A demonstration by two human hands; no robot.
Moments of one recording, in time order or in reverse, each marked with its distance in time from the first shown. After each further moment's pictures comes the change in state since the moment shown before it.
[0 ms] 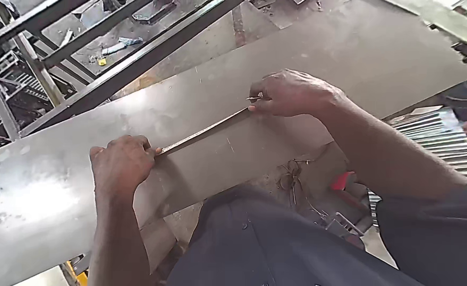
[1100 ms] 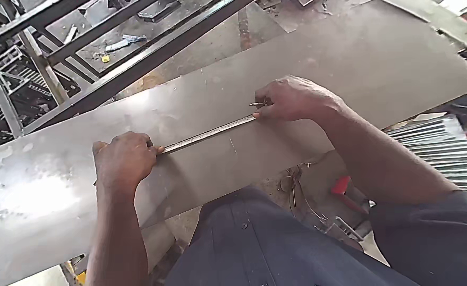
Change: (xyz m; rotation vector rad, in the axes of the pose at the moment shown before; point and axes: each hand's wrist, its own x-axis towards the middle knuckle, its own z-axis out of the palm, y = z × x) left_hand 0.009 -0.002 -0.002 -0.010 -0.007 0.009; right_hand 0.010 -0.004 0.001 0.008 -0.065 0.085
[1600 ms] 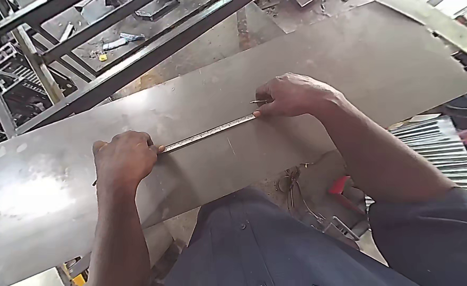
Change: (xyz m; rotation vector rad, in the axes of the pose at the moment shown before) left_hand 0.002 0.008 -0.001 -0.005 -0.011 -0.008; right_hand 0.007 0.009 -0.007 -0.008 -0.053 0.024
